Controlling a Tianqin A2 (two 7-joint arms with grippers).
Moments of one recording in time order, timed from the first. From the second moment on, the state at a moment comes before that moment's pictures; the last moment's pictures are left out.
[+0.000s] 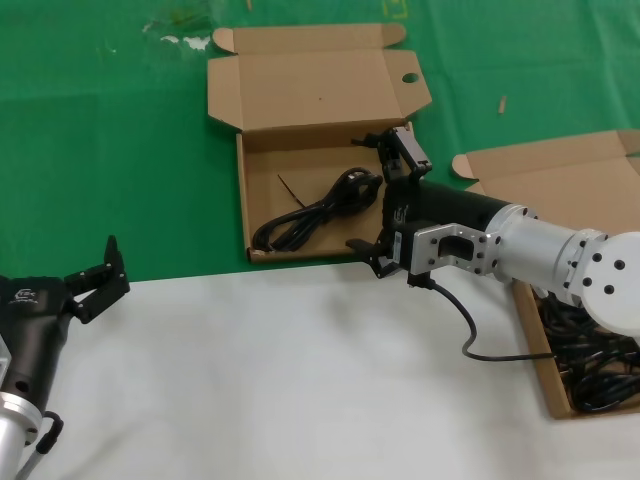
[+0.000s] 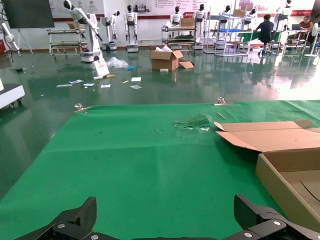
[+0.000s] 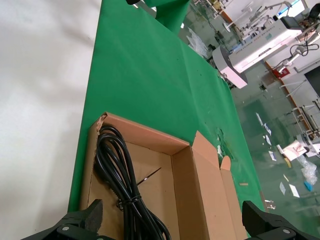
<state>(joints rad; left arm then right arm) 0.00 -0.30 1.60 -1.60 -1.80 0.00 0.00 0.60 0.47 -2.04 1.33 1.29 -0.56 -0.38</state>
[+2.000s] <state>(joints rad) 0.00 -0.30 1.60 -1.60 -1.80 0.00 0.00 0.38 0.41 -1.88 1.43 1.48 -0.35 -0.24</state>
